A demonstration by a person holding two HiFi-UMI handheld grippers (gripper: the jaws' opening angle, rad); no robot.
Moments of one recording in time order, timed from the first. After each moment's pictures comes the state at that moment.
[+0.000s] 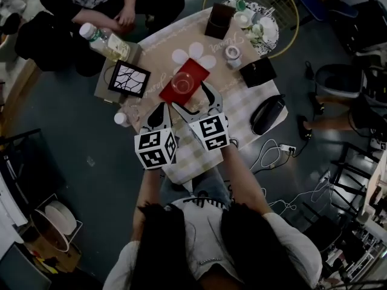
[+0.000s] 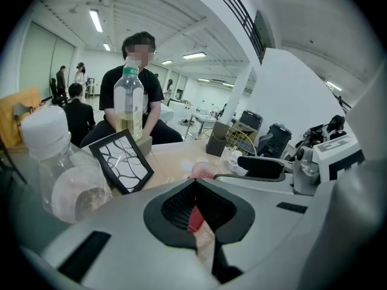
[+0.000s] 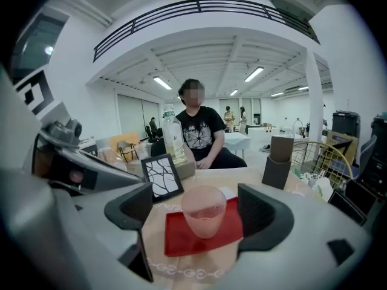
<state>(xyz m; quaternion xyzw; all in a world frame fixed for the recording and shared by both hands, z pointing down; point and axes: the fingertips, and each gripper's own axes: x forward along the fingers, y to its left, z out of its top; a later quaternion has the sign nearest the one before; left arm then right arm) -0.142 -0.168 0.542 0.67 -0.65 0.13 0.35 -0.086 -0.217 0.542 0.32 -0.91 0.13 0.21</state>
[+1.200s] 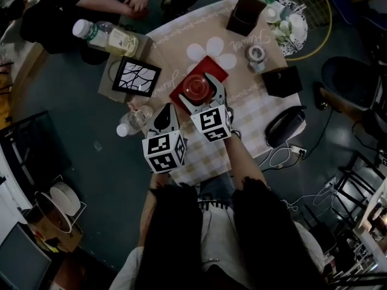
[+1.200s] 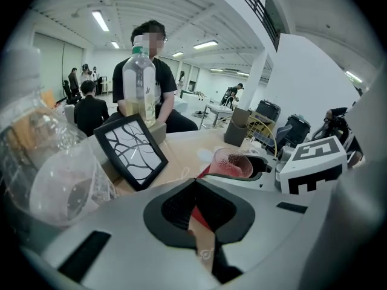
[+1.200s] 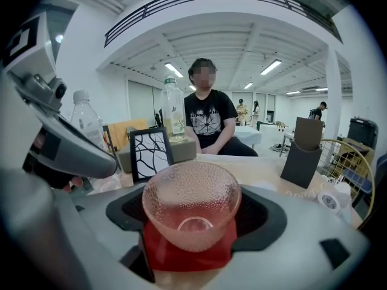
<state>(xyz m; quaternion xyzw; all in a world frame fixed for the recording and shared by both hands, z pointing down) -0.162 -0.181 0.590 0.61 -0.68 0.17 0.37 -0.121 -0.257 0.623 0.27 -0.92 0.09 0.27</state>
